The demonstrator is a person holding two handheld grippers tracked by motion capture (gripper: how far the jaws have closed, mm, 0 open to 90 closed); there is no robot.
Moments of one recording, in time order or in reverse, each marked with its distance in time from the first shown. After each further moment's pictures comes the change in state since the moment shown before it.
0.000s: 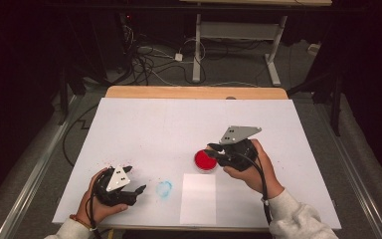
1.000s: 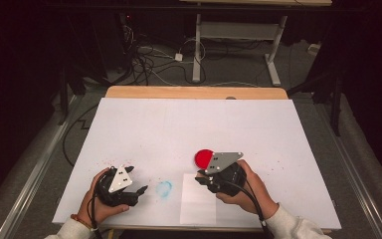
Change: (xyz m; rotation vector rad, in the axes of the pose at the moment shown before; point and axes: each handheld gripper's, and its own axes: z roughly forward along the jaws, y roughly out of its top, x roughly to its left) left arm -0.004 0.004 0.001 0.007 0.000 0.026; right arm 0.050 -0.023 0.017 0.121 0.107 -0.110
